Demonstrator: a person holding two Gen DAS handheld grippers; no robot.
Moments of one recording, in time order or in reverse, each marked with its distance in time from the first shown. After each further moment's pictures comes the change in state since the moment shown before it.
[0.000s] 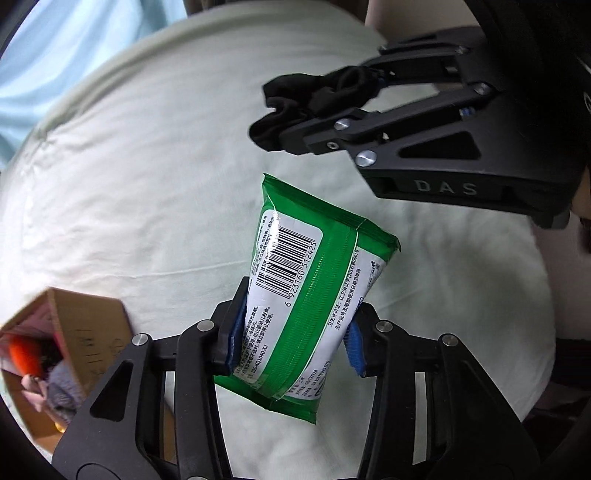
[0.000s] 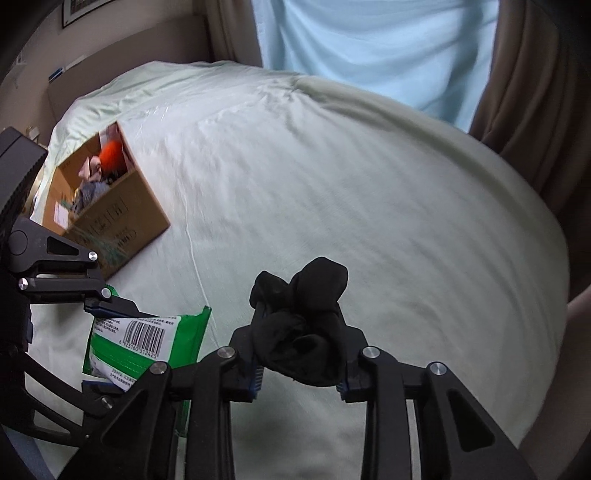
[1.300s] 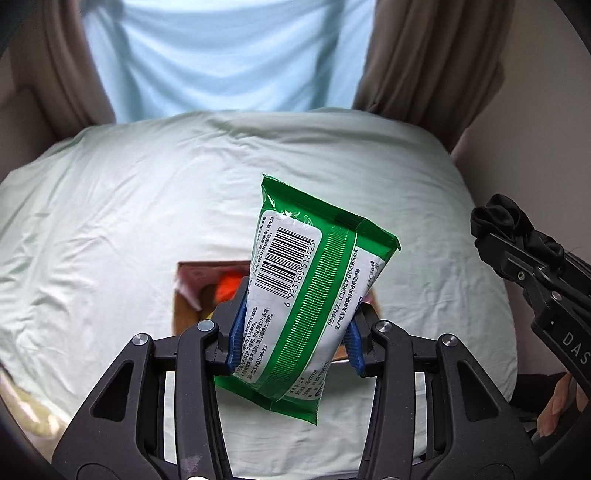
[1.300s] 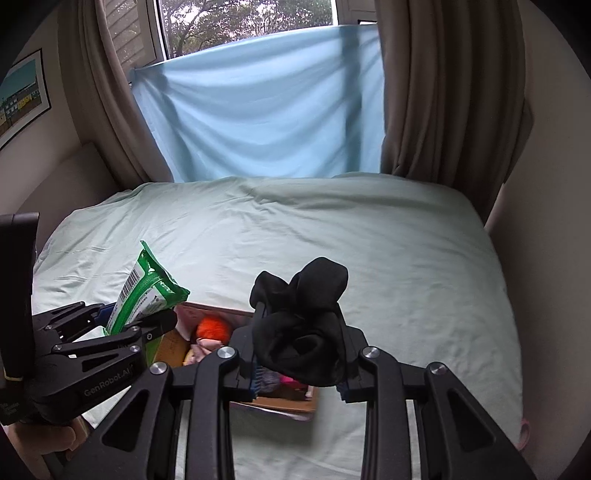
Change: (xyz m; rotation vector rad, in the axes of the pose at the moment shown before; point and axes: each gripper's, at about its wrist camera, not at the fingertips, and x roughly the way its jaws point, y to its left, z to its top) left arm -0.299 0.248 -0.126 -0.355 -0.226 0.102; right arm -0.177 0.269 0.189 0.597 -0.149 -0.307
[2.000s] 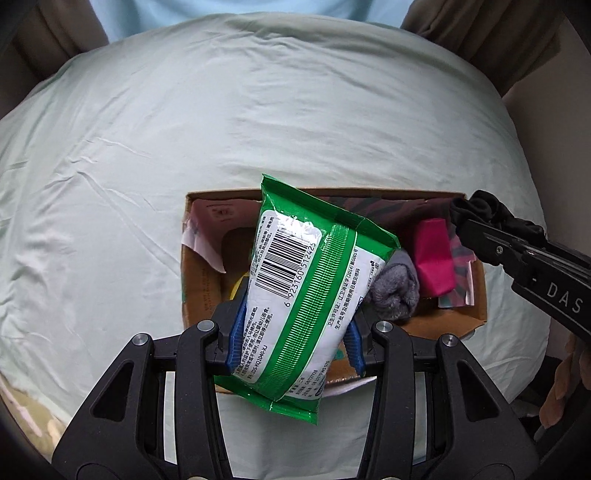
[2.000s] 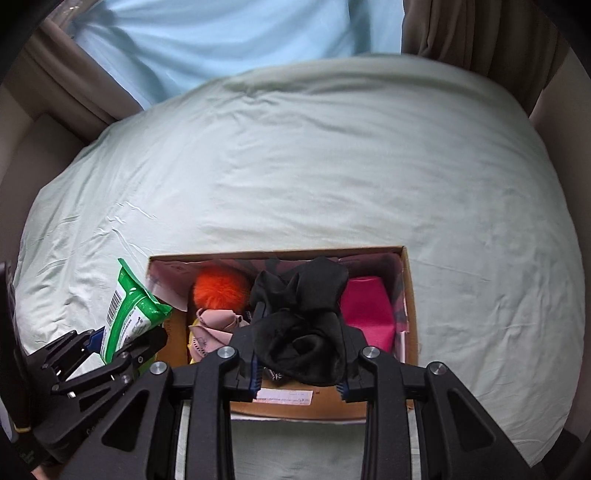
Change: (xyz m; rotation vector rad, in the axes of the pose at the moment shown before) left arm 0.164 0.087 -0.027 -0.017 0.298 0.007; right arm 0.195 0.037 -0.031 0.144 0.389 0.012
